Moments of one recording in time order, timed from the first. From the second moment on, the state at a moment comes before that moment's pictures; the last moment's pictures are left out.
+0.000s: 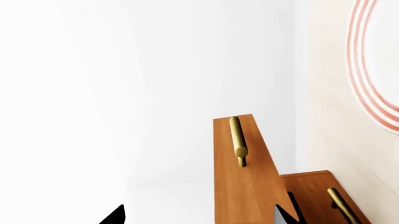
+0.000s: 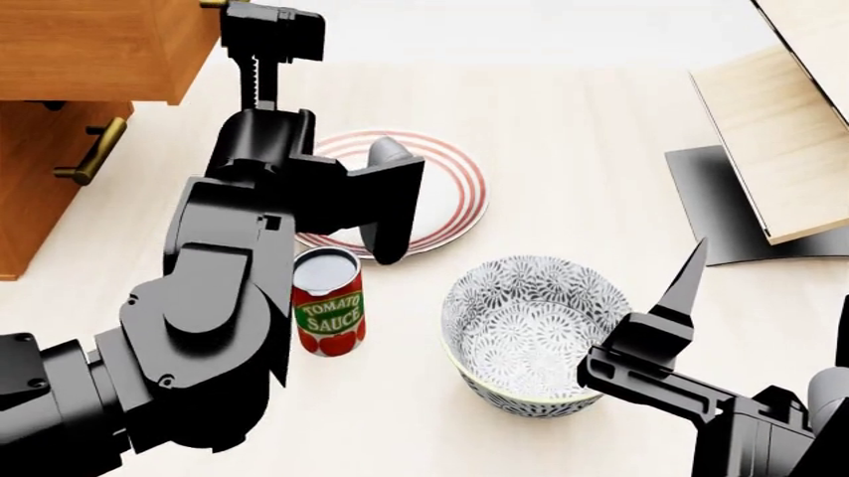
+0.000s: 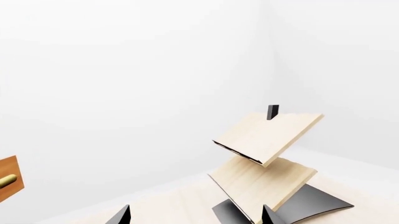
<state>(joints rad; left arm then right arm) -1.45 0.00 1.58 -0.63 0.29 -0.98 0.05 0.22 0.19 0.12 -0.71 0.41 0.58 0.42</state>
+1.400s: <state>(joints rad) -1.46 0.00 1.55 -0.71 -0.20 -1.16 -0.33 0.23 0.24 0.08 -0.70 0.43 0.56 0.47</state>
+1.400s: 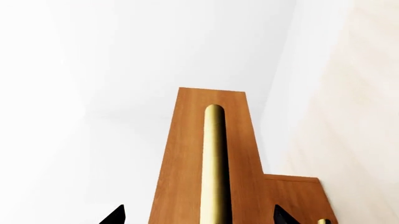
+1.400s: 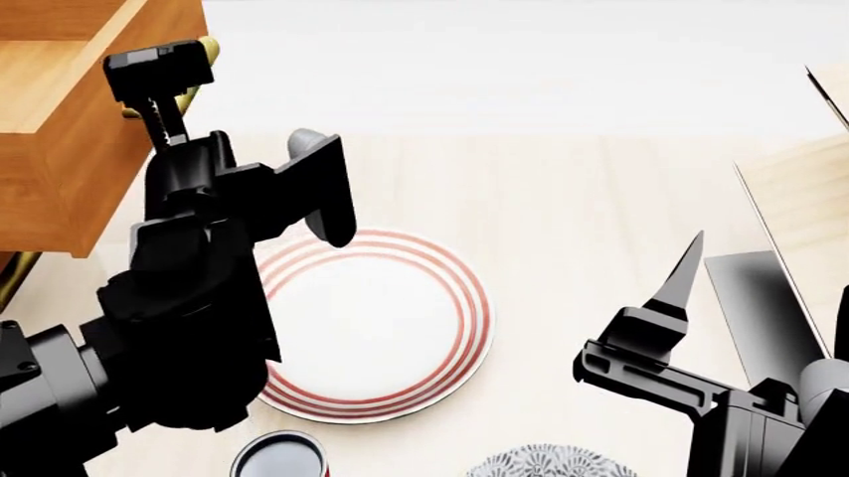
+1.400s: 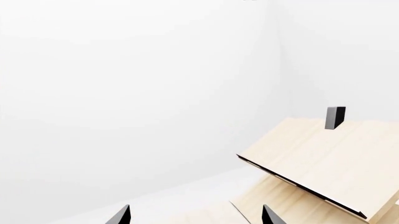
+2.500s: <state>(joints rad) -1.46 0.00 1.54 -1.08 -0.18 -1.12 -0.24 0.24 0.26 0.06 -0.69 0.45 0.54 0.50</state>
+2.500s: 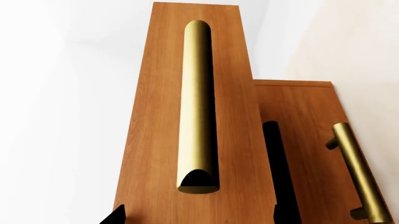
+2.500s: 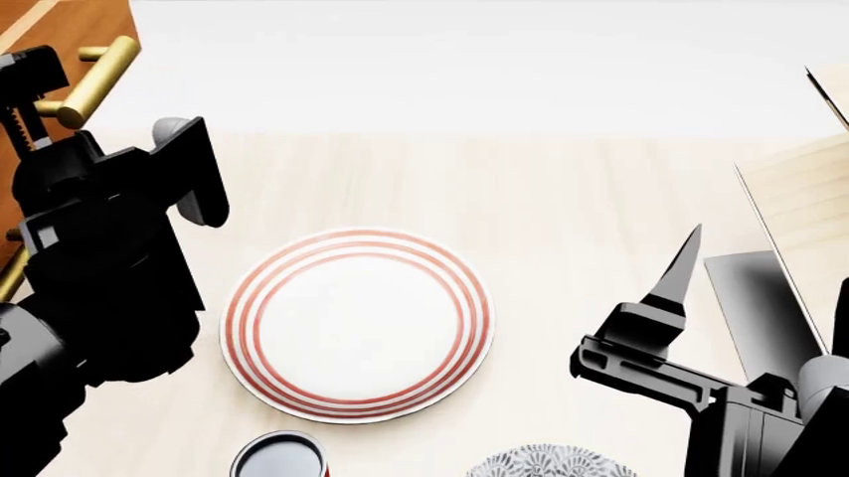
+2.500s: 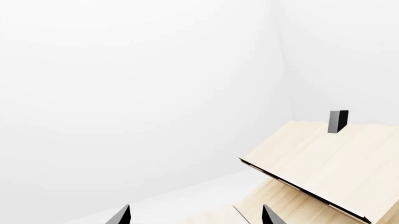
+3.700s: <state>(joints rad) -1.47 -0.15 1.41 -1.28 0.00 -1.12 -0.07 0.27 0.29 0.02 -0.66 0.45 0.51 0.51</state>
